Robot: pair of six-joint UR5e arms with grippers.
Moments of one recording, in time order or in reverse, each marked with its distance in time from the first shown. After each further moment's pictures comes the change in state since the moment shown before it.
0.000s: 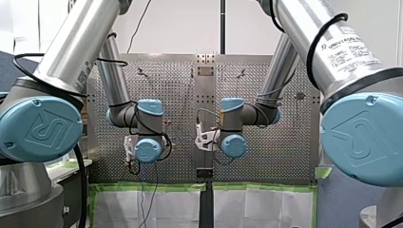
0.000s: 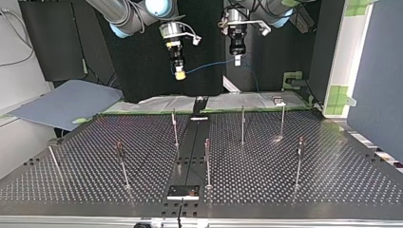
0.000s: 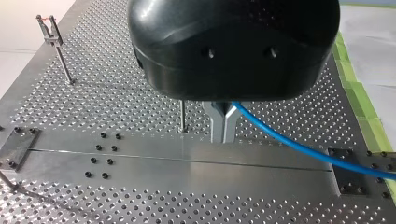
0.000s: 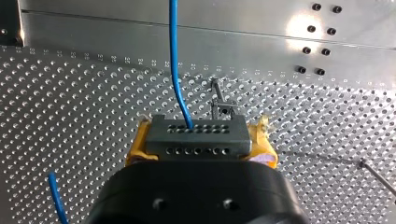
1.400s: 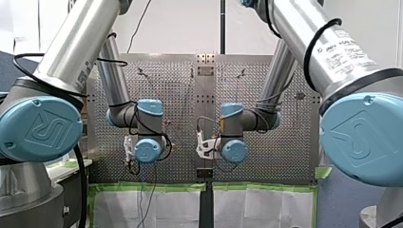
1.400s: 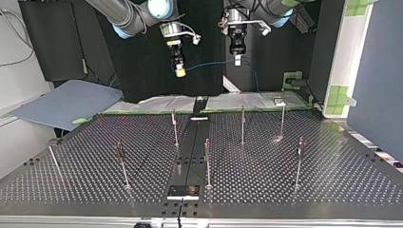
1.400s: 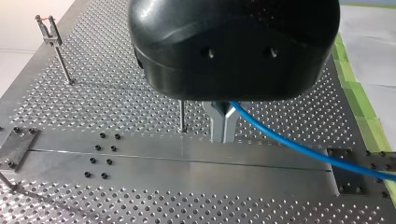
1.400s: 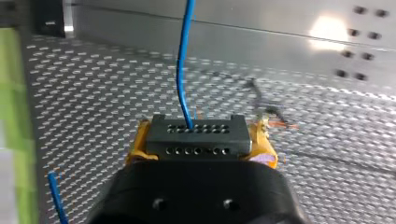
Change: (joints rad) left arm 0.000 0.000 -0.002 0.000 0.000 0.002; right arm -0.003 0.055 -0.004 0.048 0.006 -0.006
